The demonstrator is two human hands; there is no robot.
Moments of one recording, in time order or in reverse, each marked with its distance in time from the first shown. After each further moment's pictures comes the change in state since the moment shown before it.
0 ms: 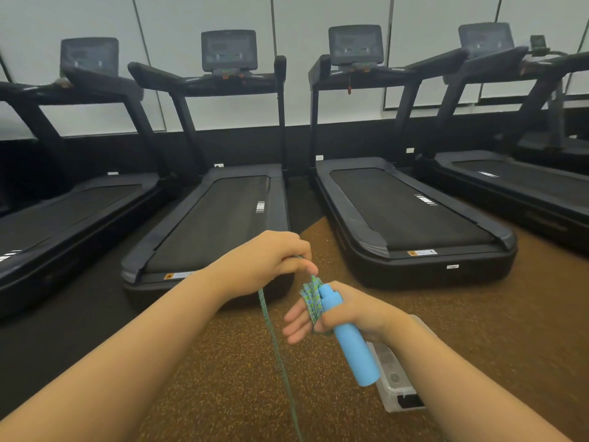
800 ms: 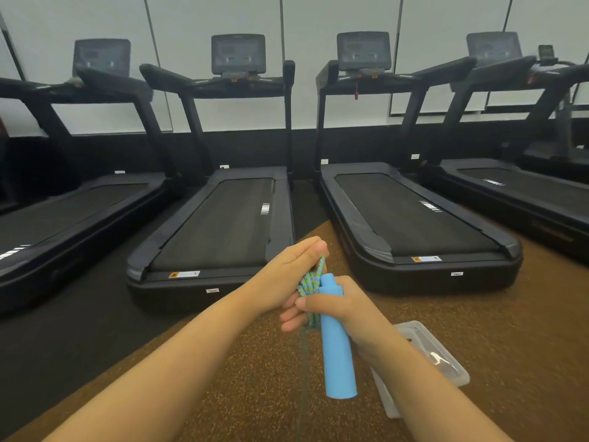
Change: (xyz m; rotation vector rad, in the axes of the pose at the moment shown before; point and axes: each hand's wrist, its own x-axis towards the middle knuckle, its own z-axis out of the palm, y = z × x) left_hand -0.007 0.015 0.034 -0.747 0.209 -0.128; right_hand 0.001 -0.024 0.055 0.103 0.392 -0.183
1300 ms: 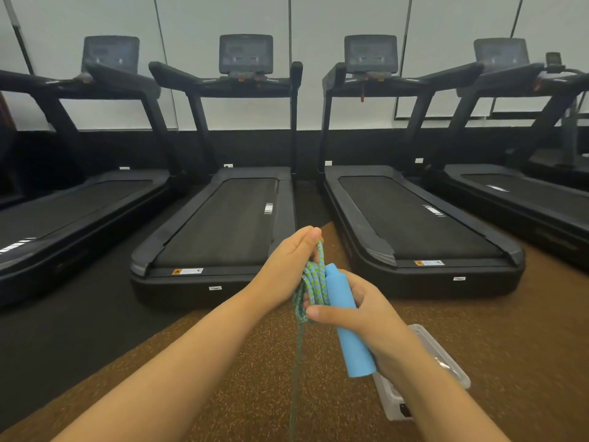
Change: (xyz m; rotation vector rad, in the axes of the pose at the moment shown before) left_hand 0.001 -0.004 -0.002 0.020 0.256 0.029; right_hand -0.019 -0.005 0.003 -0.164 0.193 0.007
